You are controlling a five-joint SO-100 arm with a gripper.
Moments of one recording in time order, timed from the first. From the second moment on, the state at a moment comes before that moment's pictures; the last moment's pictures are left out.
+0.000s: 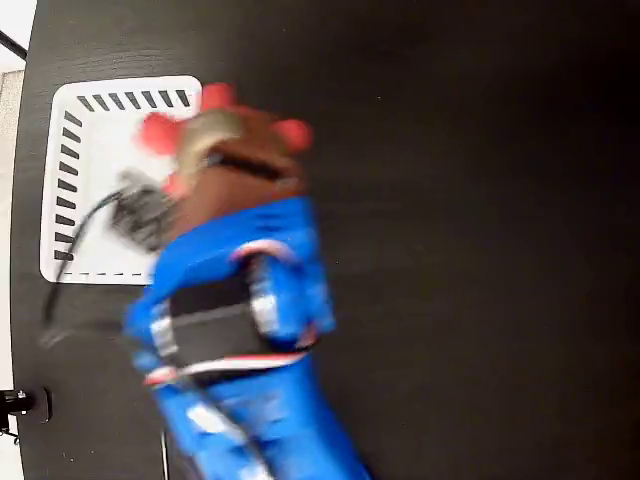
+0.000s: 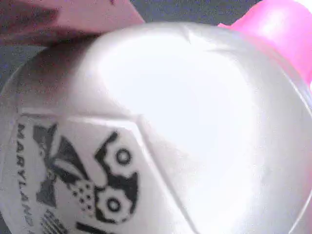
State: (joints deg) arm -8.8 96.3 67.3 96.1 25.5
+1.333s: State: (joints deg) arm -25.2 60.5 50.0 88.7 13.8
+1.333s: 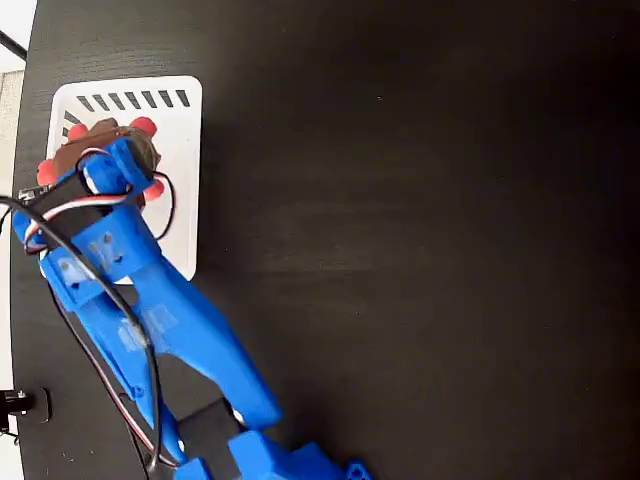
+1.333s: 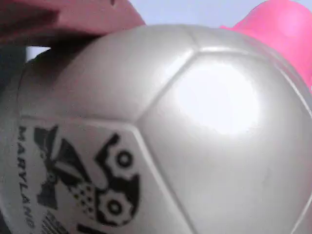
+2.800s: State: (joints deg) arm -23.3 65.0 50.0 91.8 15.6
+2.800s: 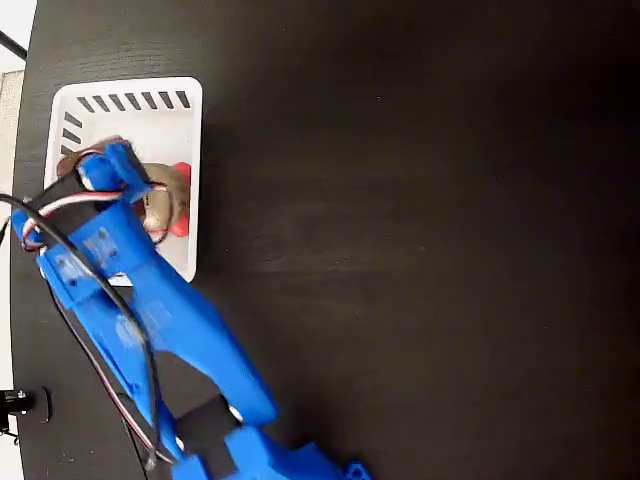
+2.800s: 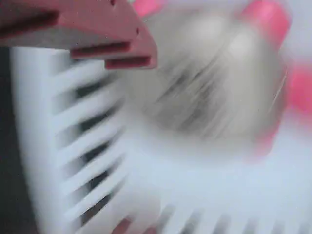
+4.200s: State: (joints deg) arm -5.3 174.7 169.1 49.5 3.6
